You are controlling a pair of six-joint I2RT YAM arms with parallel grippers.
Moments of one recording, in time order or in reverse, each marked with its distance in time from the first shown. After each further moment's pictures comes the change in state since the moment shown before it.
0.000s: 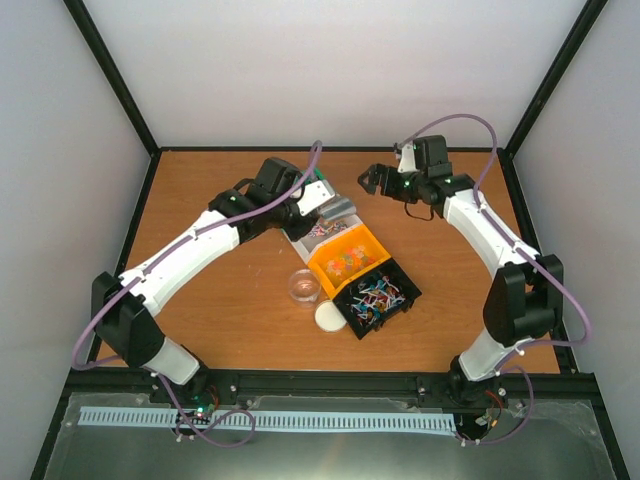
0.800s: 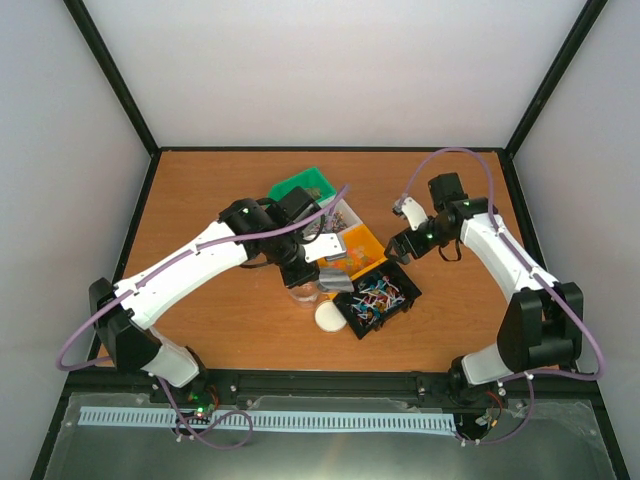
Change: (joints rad) left arm -0.226 -0.023 0.116 -0.560 0.100 -0.043; right arm -0.079 -0.185 -0.246 -0.446 -0.045 -0.859
